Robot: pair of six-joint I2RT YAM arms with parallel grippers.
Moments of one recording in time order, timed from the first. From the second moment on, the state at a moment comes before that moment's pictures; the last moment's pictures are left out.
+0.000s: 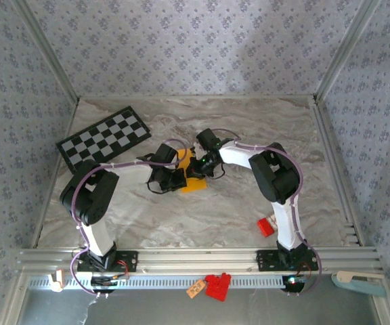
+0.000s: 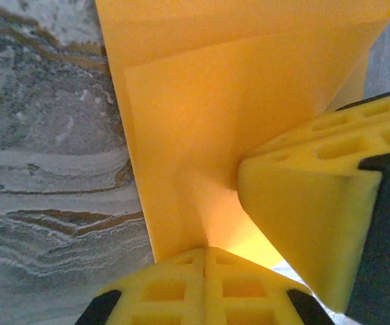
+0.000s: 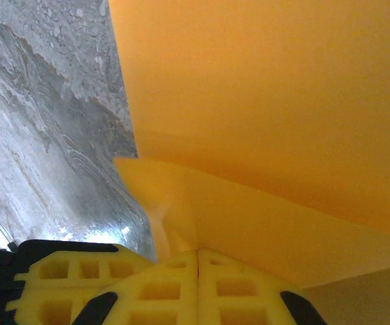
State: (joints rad) left arm -0.60 1.77 0.93 -0.29 0.37 -0.81; right arm 0.61 2.10 1.38 -0.46 -0.61 0.56
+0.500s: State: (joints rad) left arm -0.60 1.76 0.90 -0.25 0.37 -0.83; right arm 0.52 2.13 1.40 -0.45 -0.65 0.49
